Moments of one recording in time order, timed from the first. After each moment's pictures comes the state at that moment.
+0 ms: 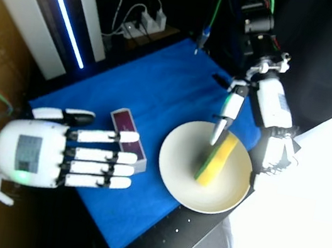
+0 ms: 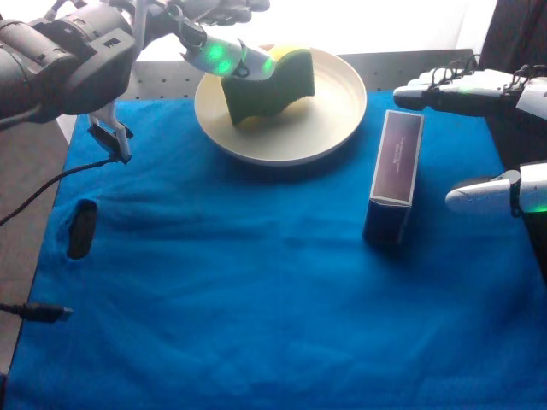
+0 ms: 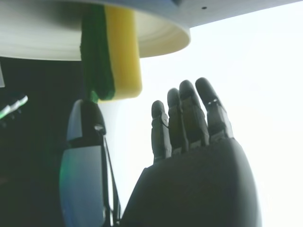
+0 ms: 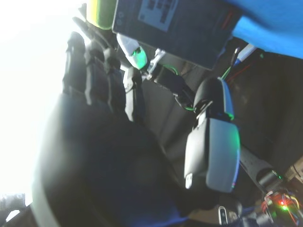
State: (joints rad) left arm 0.44 -1.51 1.89 0.13 -0.27 0.48; right arm -0.95 -1.15 1.56 -0.33 1.04 -0.03
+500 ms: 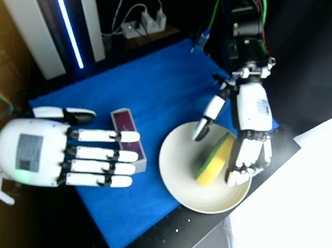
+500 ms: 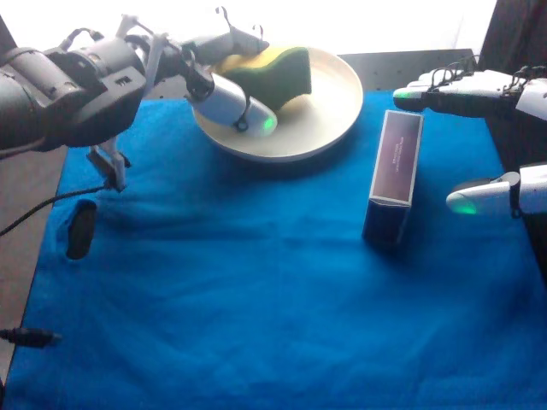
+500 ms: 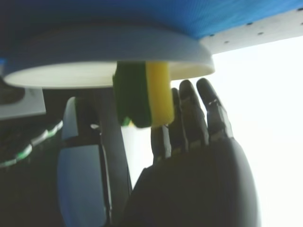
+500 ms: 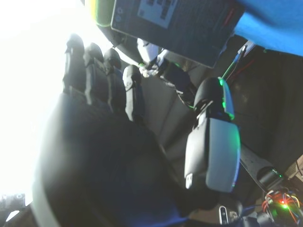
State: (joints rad) left arm 0.50 -1.49 1.81 0.23 -0.23 0.48; right arm -0.95 -1.15 1.56 -0.33 1.04 -0.02
